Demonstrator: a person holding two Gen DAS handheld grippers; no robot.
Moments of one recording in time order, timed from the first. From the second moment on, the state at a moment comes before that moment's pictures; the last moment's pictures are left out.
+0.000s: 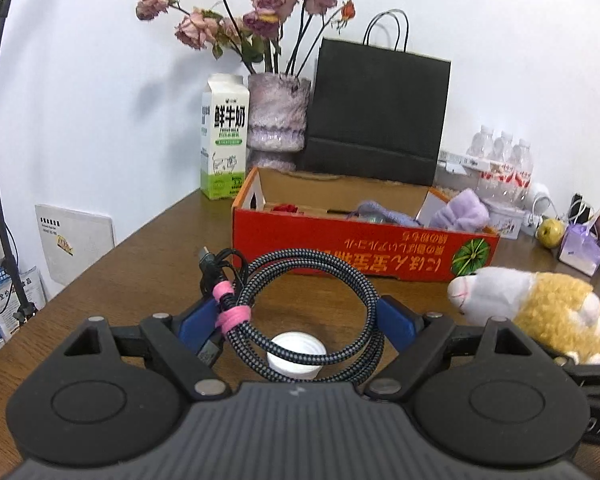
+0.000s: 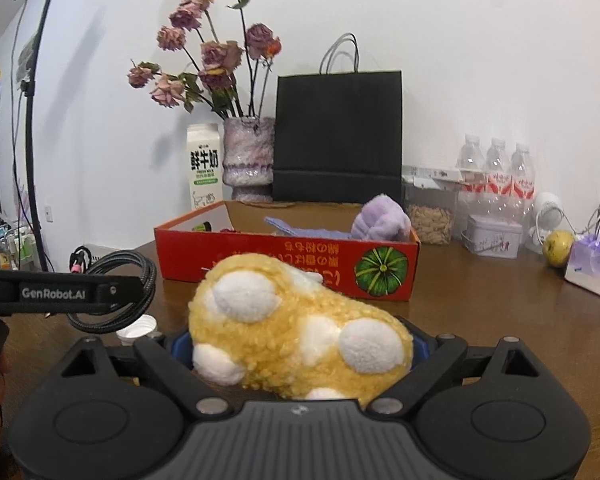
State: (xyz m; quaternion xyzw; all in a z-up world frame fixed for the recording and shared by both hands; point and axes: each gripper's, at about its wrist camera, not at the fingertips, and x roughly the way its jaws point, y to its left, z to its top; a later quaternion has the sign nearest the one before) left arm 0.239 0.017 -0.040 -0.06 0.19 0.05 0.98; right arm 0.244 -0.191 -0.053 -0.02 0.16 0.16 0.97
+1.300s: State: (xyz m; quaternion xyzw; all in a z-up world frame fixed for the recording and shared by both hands) left arm 0.332 -0.007 0.021 -0.10 0.15 0.06 0.98; right arm 0.316 -0.166 -0.019 -0.02 0.08 0.16 0.98
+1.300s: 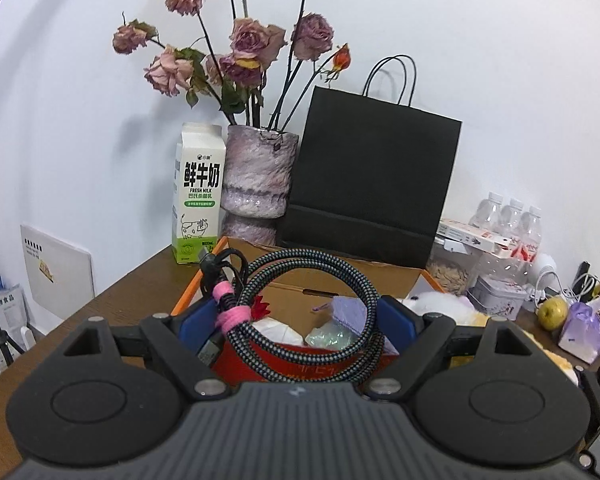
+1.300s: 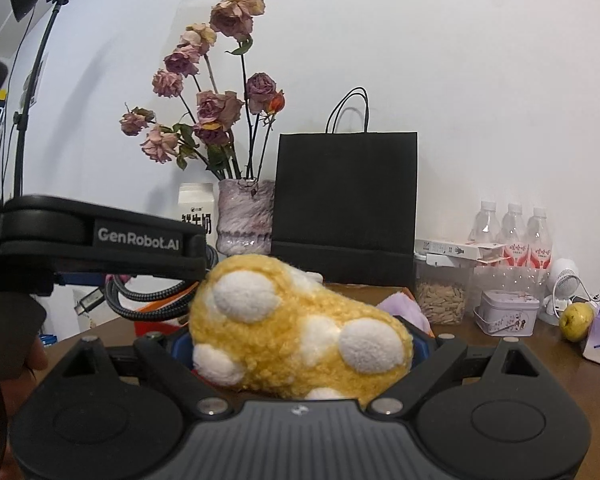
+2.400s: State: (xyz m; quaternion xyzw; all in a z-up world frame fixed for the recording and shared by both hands) left arm 0.447 0.013 0.022 -0.10 0.15 0.07 0.98; right arm 0.445 -0.140 -0.019 -0.03 0.07 0.16 0.98
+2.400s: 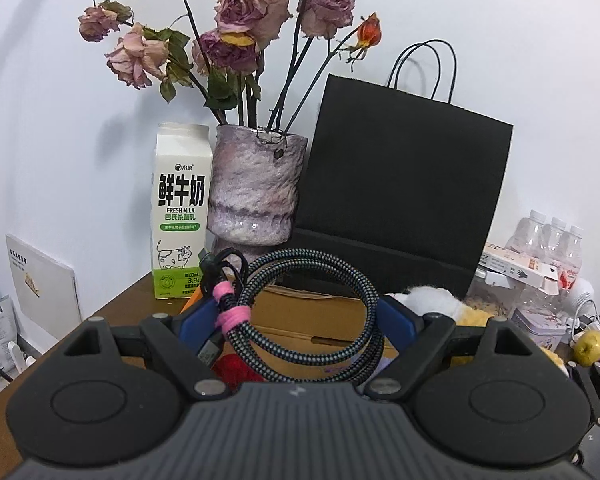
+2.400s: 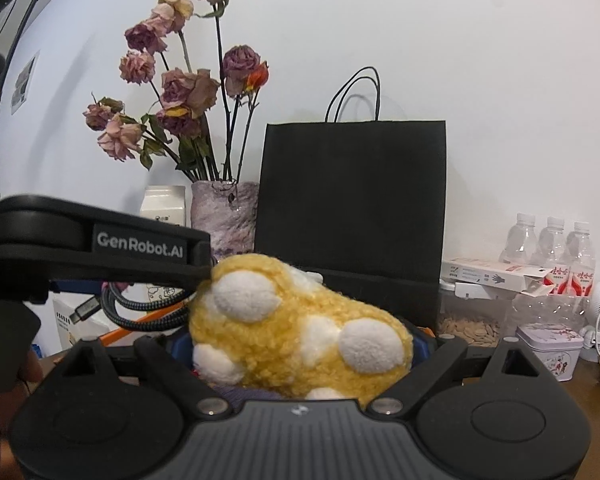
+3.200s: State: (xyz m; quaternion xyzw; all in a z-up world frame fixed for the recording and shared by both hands) left arm 0.487 0.023 0.013 -0.08 0.17 0.06 0.98; right arm 0.491 -0.132 -0.026 -0.04 0.10 0.16 0.98
